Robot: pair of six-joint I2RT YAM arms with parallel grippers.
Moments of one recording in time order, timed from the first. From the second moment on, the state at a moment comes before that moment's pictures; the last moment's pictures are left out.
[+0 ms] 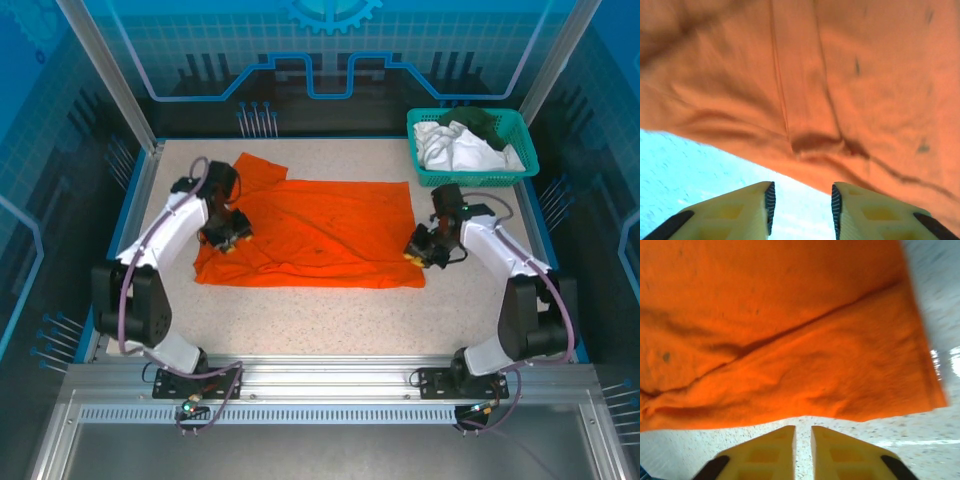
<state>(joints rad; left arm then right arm) -0.19 1.55 1.18 -1.03 0.16 -0.83 0.19 1.48 0.98 -0.83 -0.34 0.74</state>
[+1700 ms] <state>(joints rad) -0.26 1.27 0.84 -0.79 0.22 -1.15 0.47 1.39 0.88 -0.65 -0.23 0.75</state>
